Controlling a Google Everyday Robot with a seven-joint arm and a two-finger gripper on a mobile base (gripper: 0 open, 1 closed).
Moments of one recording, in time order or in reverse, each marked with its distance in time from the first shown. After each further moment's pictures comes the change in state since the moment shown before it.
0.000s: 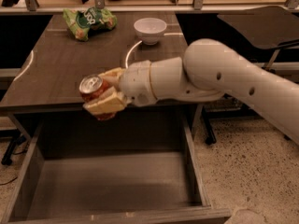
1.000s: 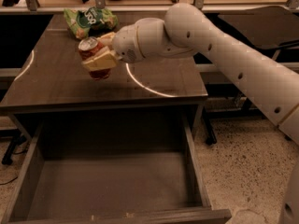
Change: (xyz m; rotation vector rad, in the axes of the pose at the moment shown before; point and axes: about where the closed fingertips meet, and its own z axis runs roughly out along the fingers) arm -0.014 -0.135 0.036 0.012 -0.026 -0.009
